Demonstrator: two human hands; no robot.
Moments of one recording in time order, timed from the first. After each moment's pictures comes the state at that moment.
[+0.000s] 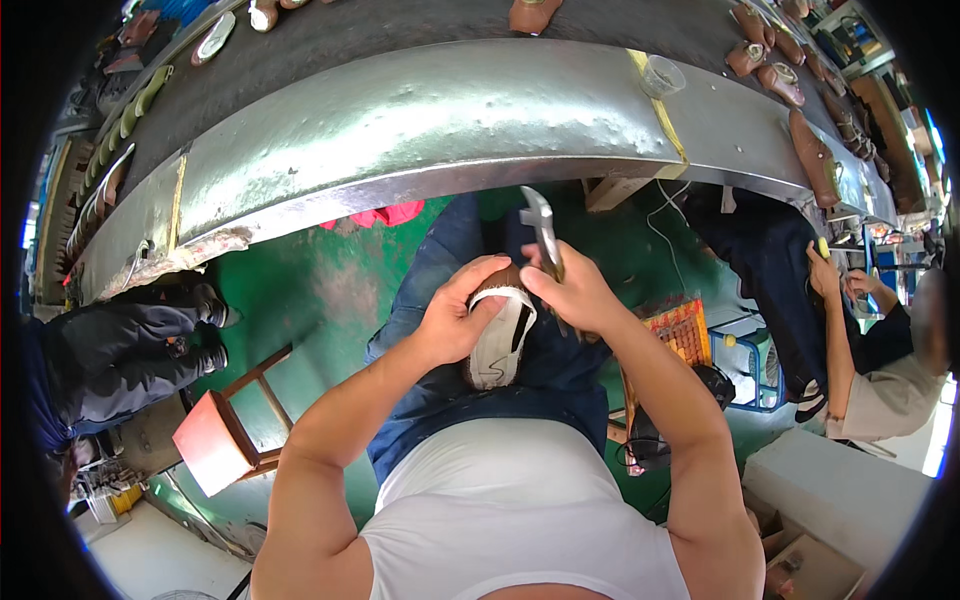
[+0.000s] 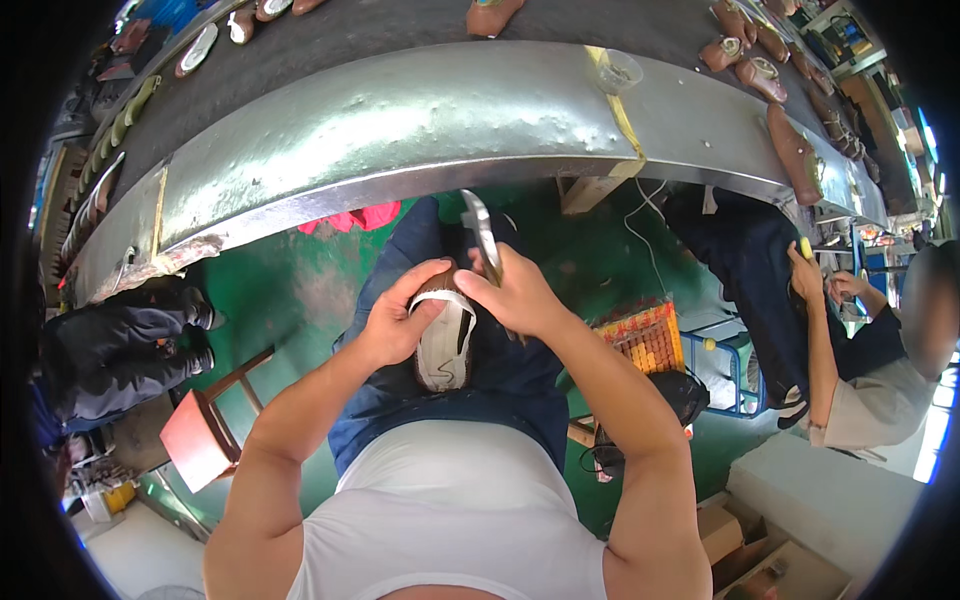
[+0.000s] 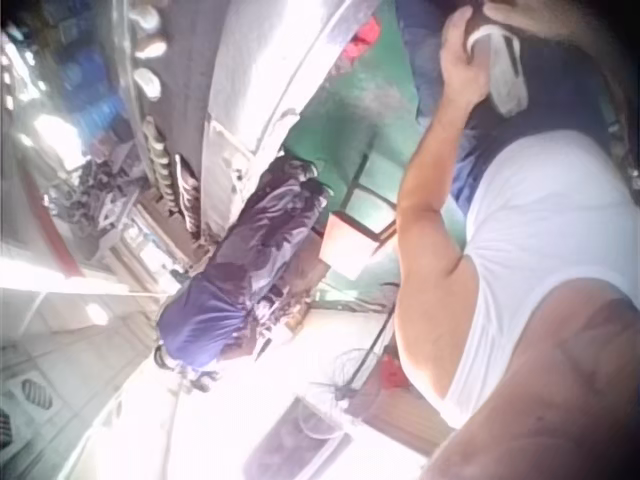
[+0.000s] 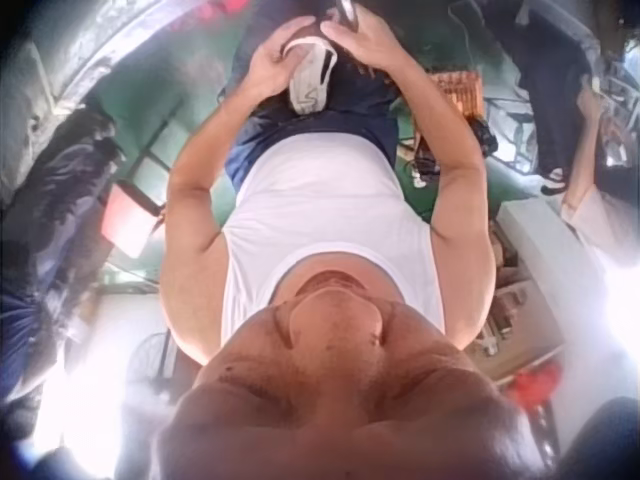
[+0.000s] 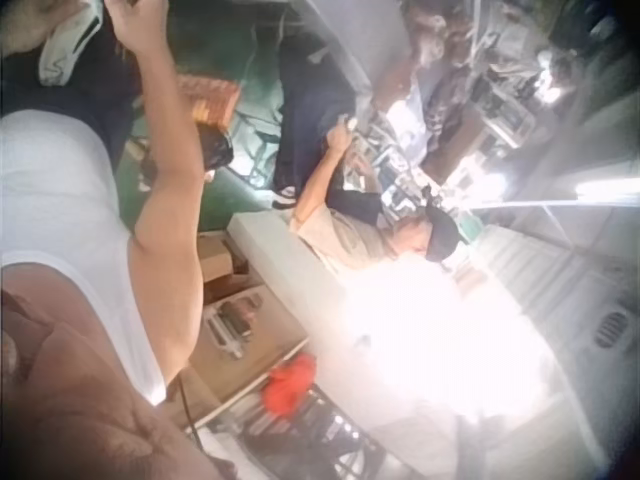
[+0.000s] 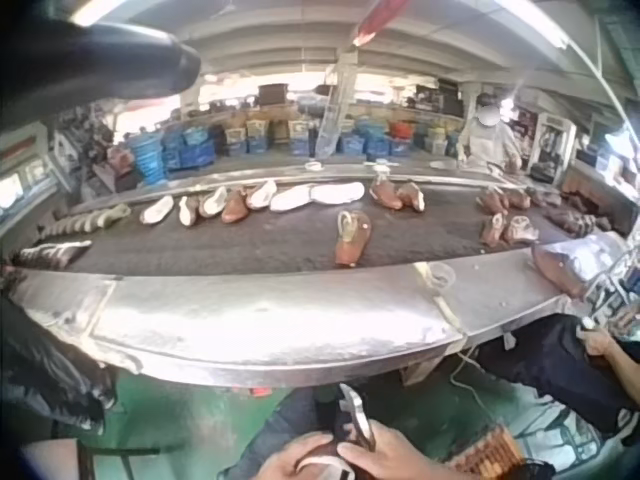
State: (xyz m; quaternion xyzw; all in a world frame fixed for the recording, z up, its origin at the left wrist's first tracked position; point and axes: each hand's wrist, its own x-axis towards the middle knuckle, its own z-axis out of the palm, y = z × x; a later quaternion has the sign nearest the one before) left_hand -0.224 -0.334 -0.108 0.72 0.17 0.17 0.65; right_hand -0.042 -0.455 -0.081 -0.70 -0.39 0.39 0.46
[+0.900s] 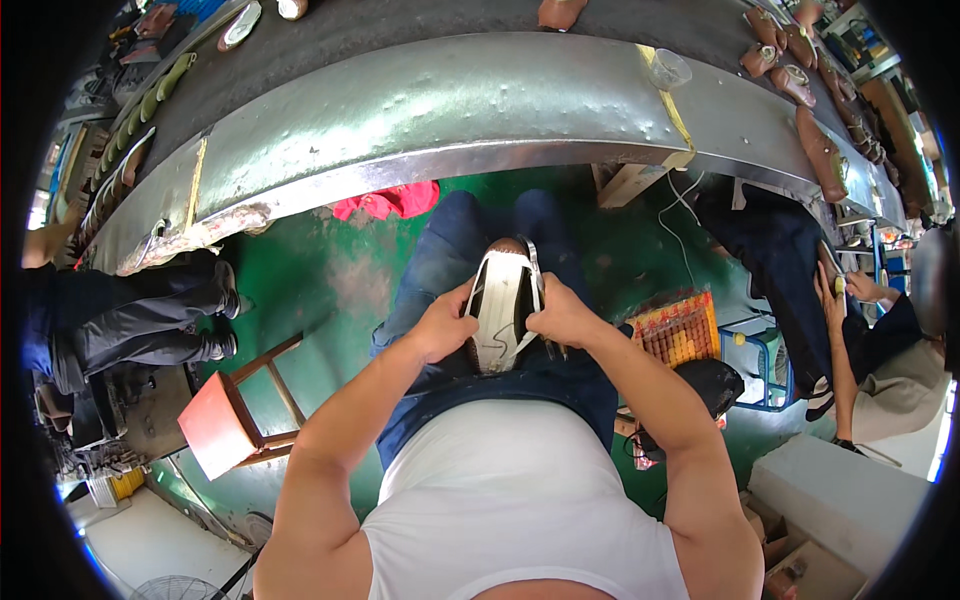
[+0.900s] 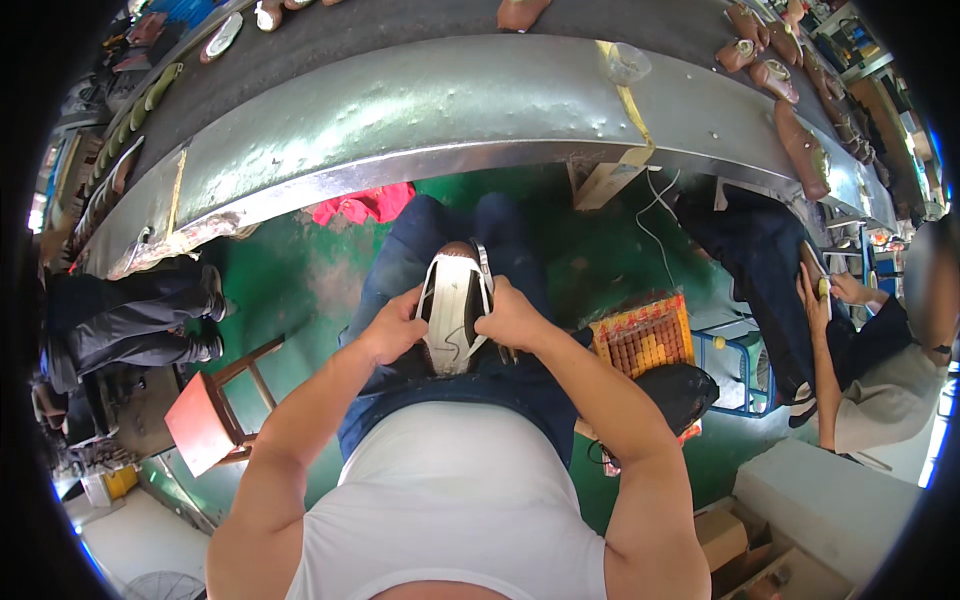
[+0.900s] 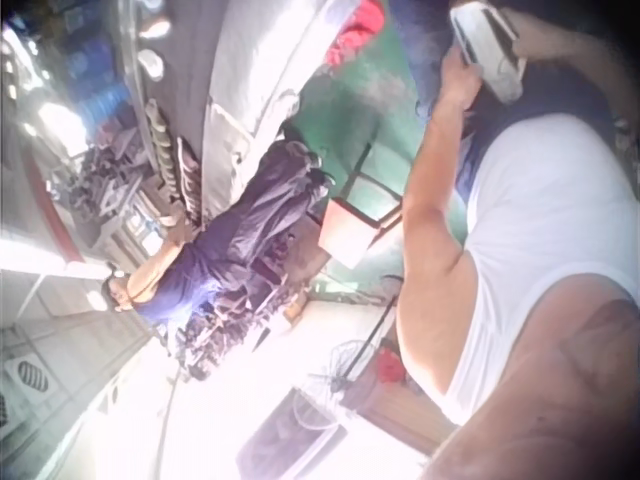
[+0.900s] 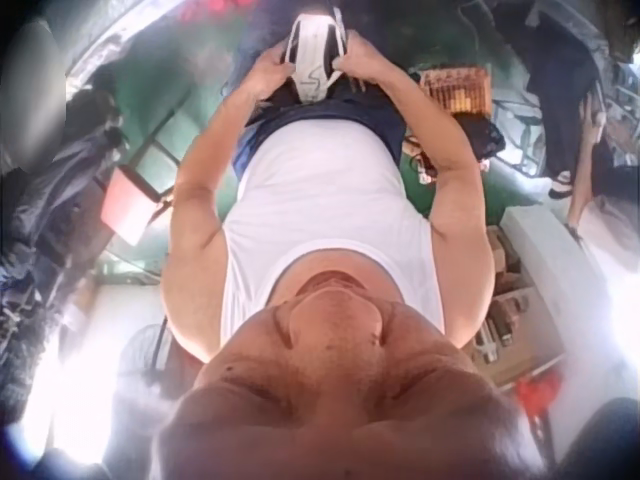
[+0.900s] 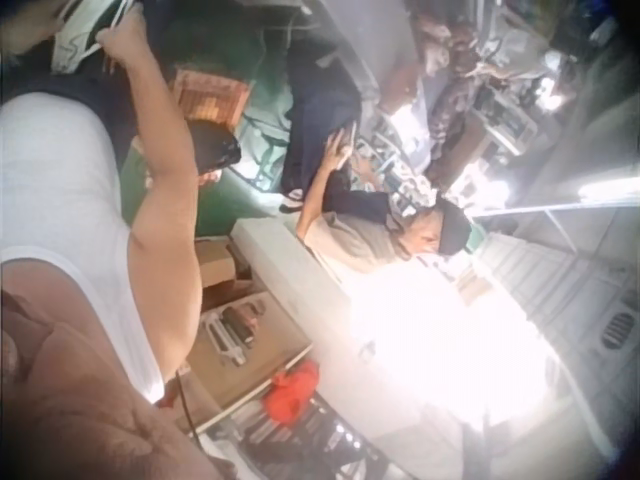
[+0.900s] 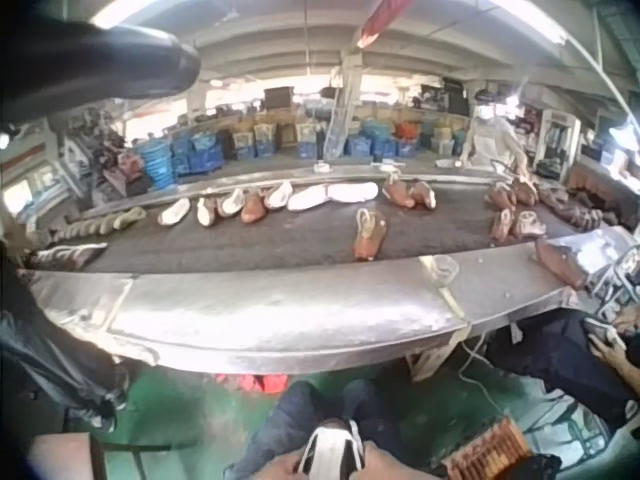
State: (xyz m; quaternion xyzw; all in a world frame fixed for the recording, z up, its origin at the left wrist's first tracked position) left_hand -0.269 -0.342 -0.142 0.59 0.29 -0.01 0.75; right_hand -0.084 -0.477 -0.145 -0.74 -0.35 0.46 0.34
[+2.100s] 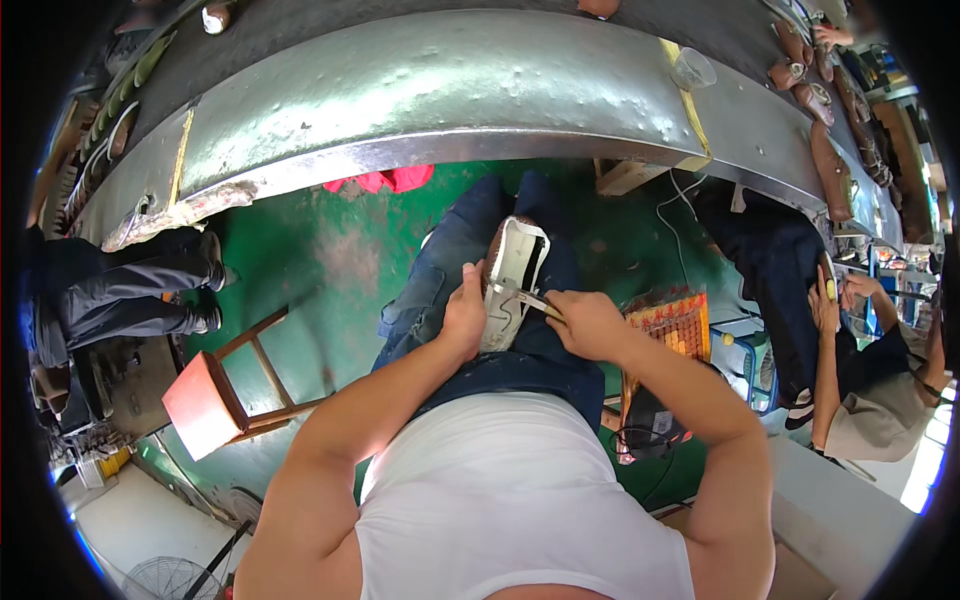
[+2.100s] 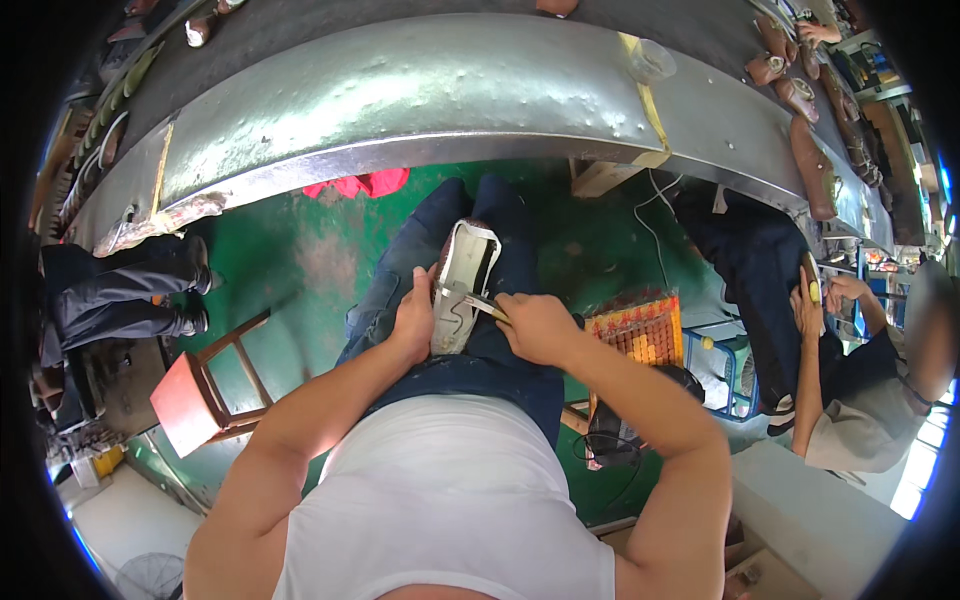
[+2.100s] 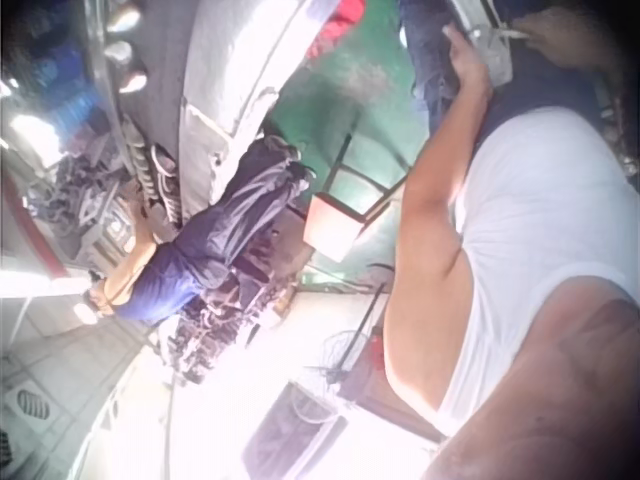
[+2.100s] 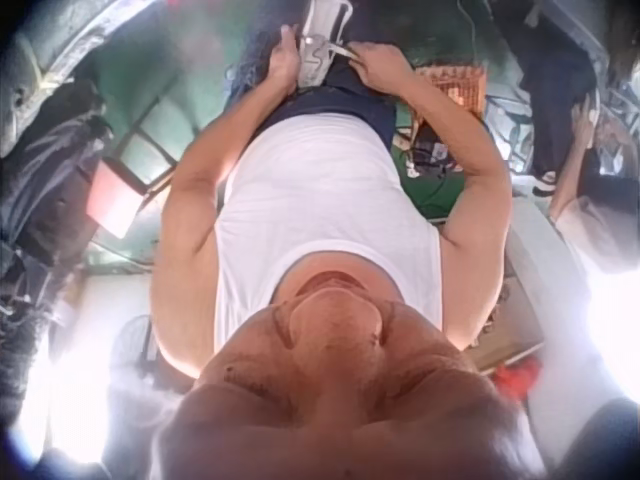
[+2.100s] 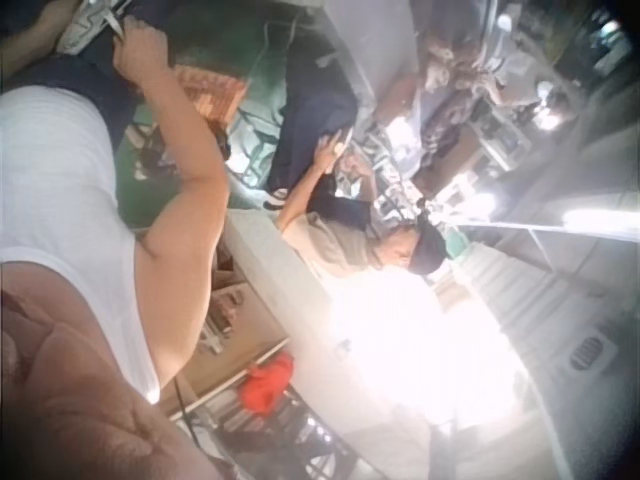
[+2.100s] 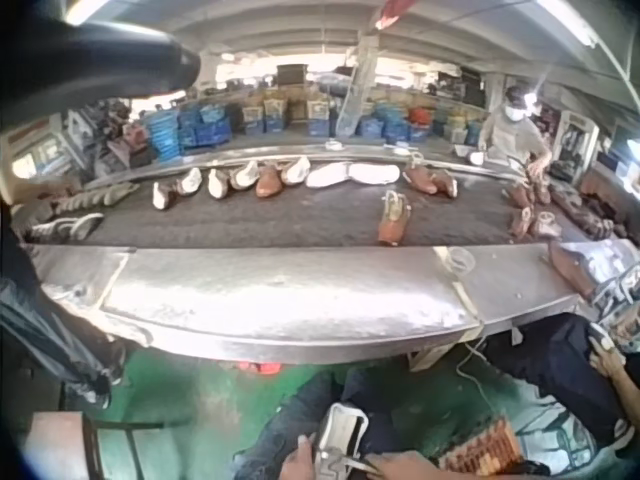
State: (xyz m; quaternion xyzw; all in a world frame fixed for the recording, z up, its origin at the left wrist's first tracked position) left_hand -0.231 -0.385 -0.173 0.38 0.49 0.11 0.78; right_hand -0.056 -0.515 -0.113 -0.69 -0.65 0.27 0.14
